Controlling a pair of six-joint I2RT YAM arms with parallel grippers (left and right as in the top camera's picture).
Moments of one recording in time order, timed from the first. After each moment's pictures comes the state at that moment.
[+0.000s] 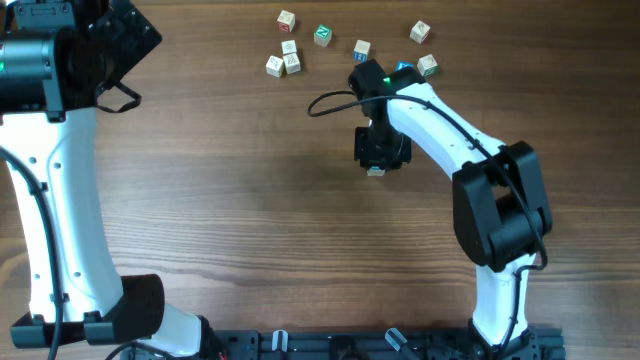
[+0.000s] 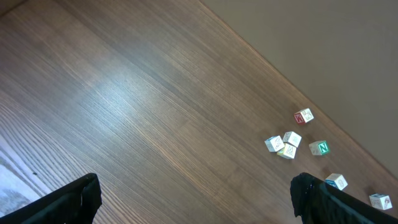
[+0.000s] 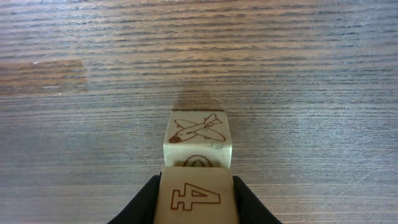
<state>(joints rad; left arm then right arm) 0.02 1.71 2.27 -1.47 -0.26 -0.66 0.45 2.12 1.63 -1.14 -0.05 0.49</state>
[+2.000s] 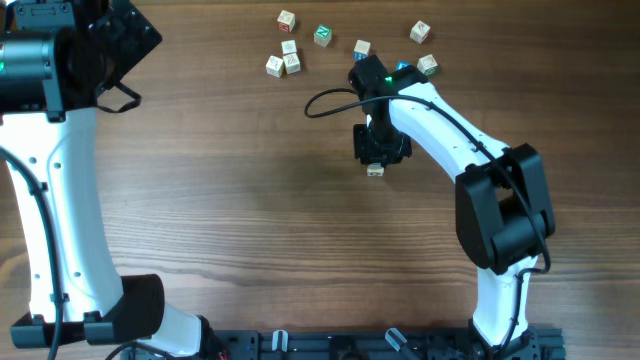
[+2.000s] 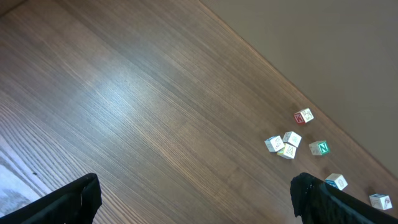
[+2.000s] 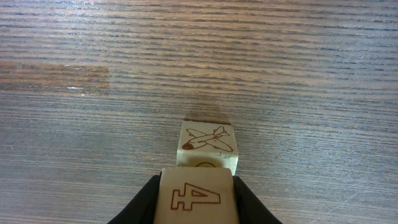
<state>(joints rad) 0.02 1.71 2.27 -1.47 -0.26 -0.66 0.45 2.11 1.63 -1.11 -0.04 0.40</state>
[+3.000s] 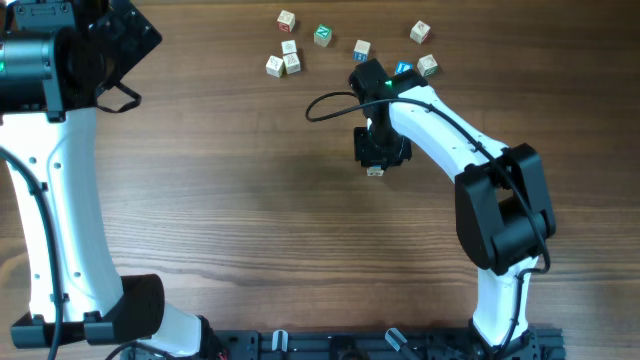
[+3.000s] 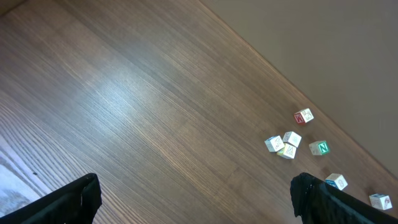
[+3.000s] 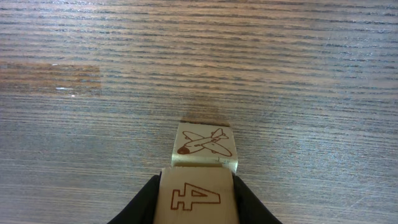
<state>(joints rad) 0.02 1.71 2.27 -1.47 -0.26 -0.66 0.45 2.10 1.59 -1.08 -0.04 0.41</state>
